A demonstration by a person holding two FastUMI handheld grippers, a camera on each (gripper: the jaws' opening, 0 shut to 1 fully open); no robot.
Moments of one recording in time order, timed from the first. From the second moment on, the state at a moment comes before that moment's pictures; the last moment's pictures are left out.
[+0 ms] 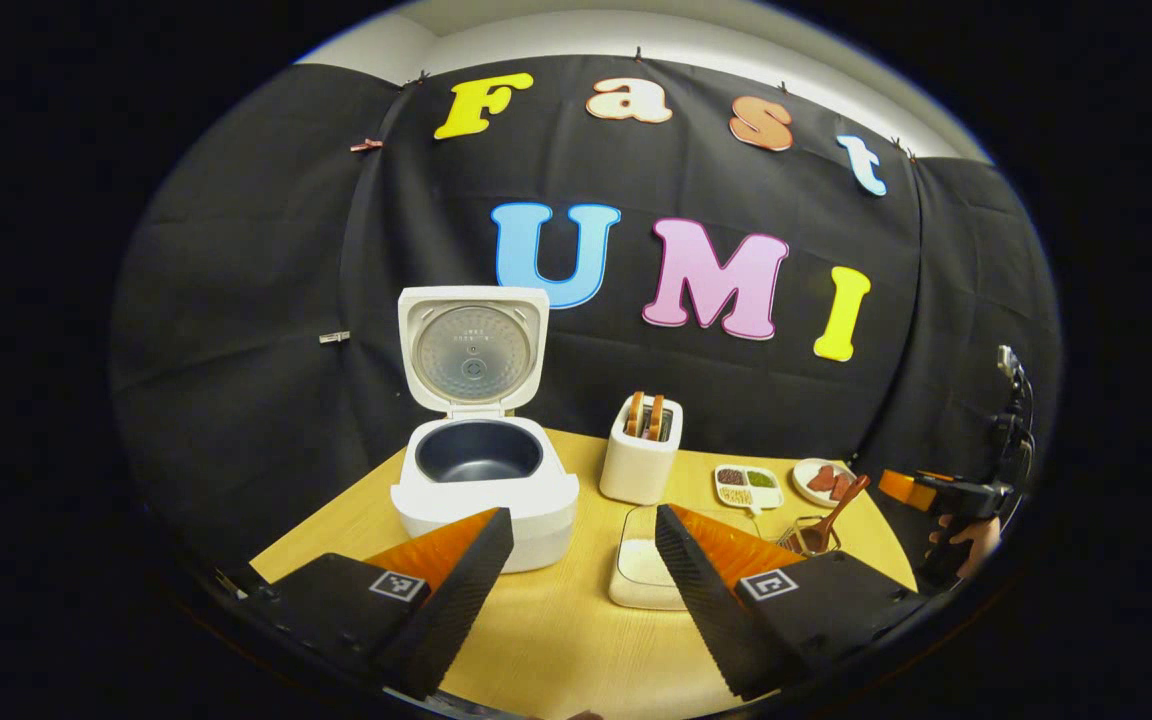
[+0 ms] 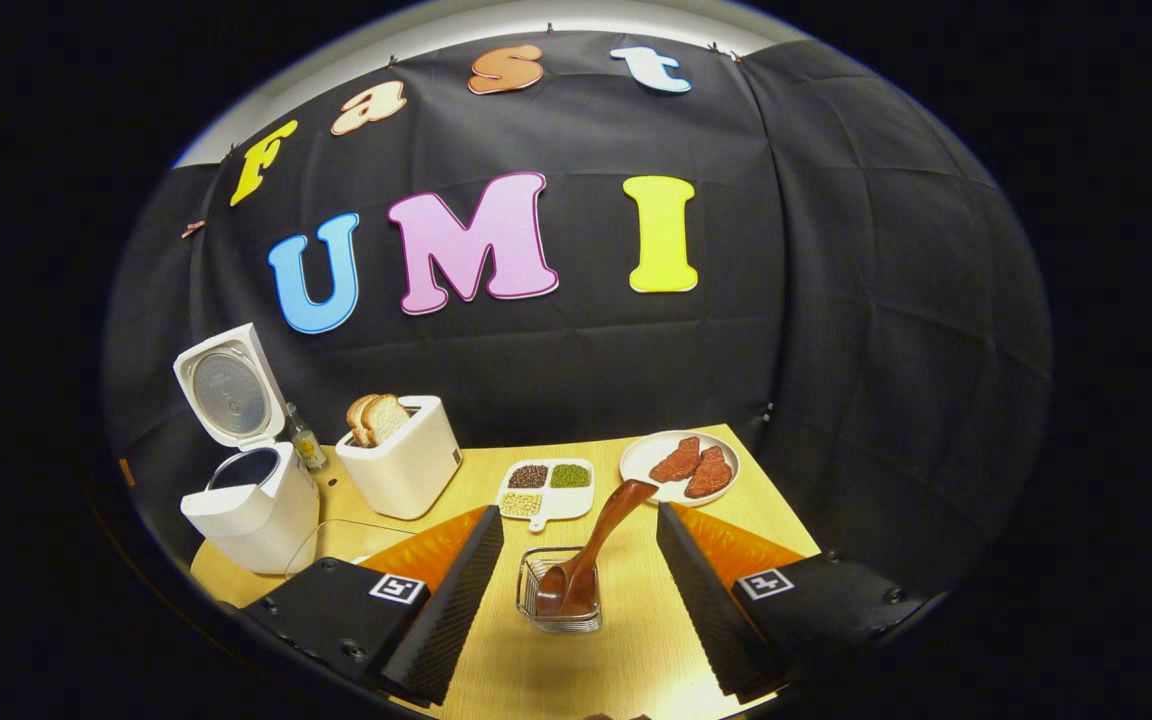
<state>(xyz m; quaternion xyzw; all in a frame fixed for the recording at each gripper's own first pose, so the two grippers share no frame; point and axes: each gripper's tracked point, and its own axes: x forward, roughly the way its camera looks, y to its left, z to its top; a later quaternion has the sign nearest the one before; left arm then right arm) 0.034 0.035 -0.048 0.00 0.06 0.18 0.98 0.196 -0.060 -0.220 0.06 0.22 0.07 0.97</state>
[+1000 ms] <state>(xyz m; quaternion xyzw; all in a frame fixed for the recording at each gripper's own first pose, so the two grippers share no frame) 0.012 0.024 -0.117 -0.01 0.14 0.25 0.96 0.285 -0.036 -0.373 0.11 0.34 0.09 0.93</state>
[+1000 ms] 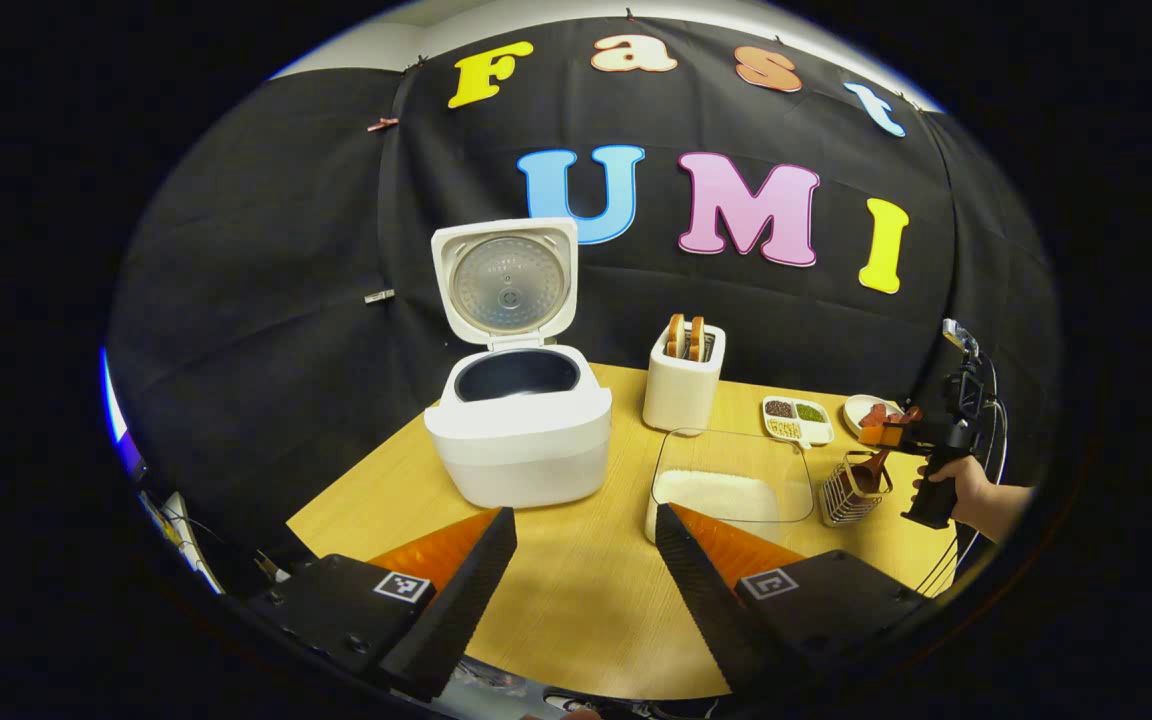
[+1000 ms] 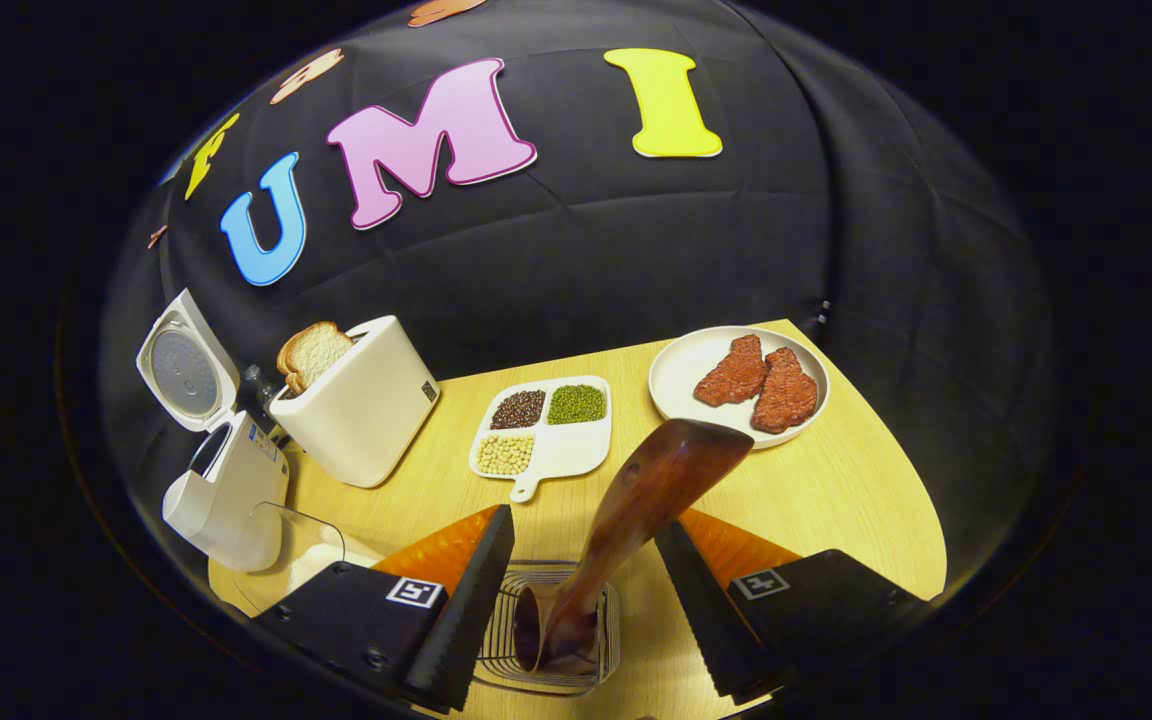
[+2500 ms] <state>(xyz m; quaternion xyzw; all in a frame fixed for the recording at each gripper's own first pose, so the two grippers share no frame) -0.027 0.090 -0.143 -0.04 0.09 0.16 0.98 0.249 0.091 -0.185 0.16 0.21 0.12 0.96</state>
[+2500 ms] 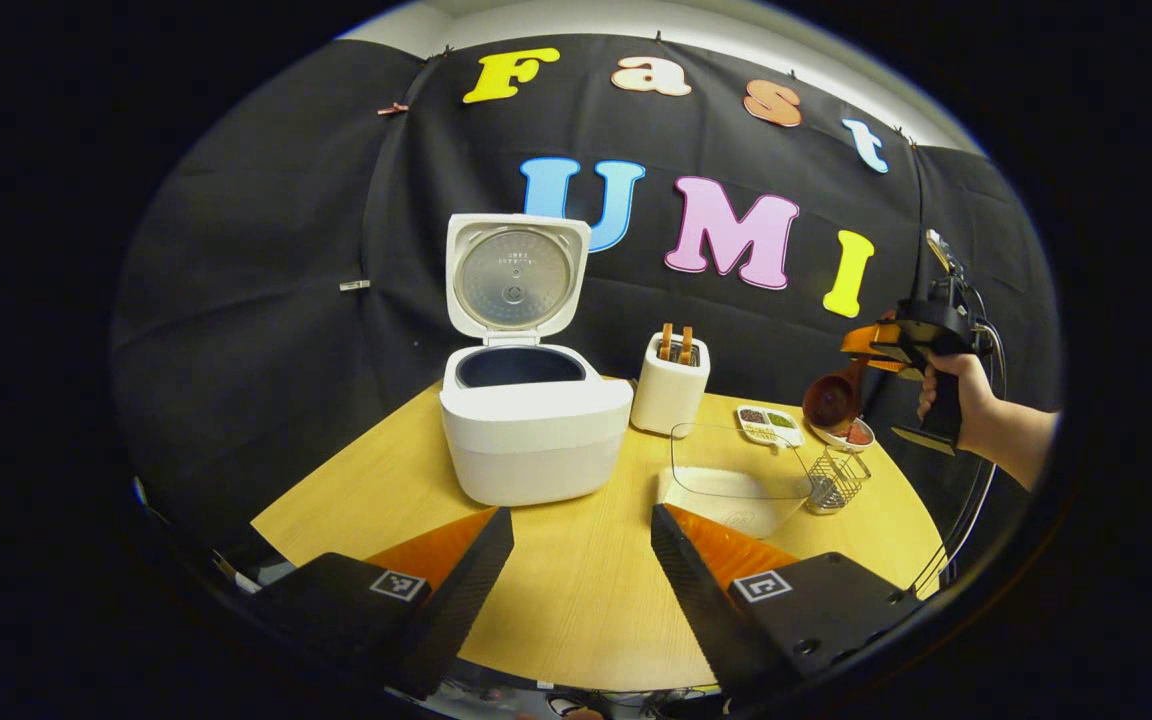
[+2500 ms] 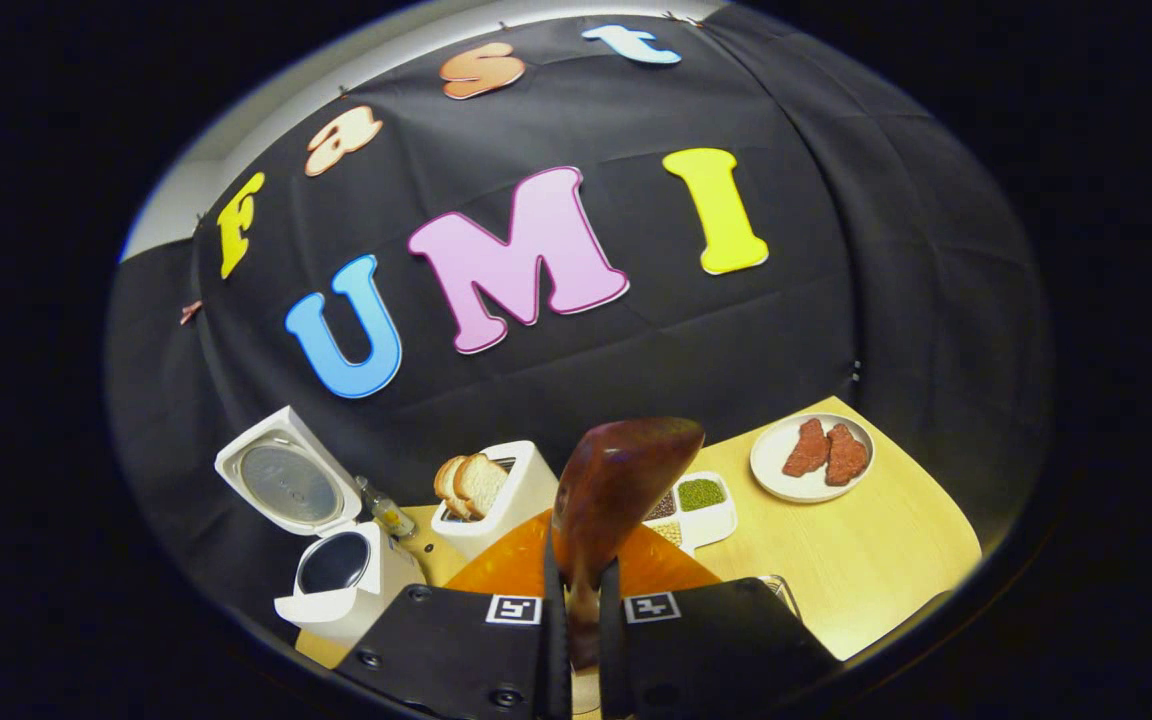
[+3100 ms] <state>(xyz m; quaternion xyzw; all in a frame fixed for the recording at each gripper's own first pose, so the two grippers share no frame) -0.021 0.143 -0.174 -0.05 0.11 0.14 0.98 0.220 0.168 -0.300 -0.01 0.24 0.16 0.96</state>
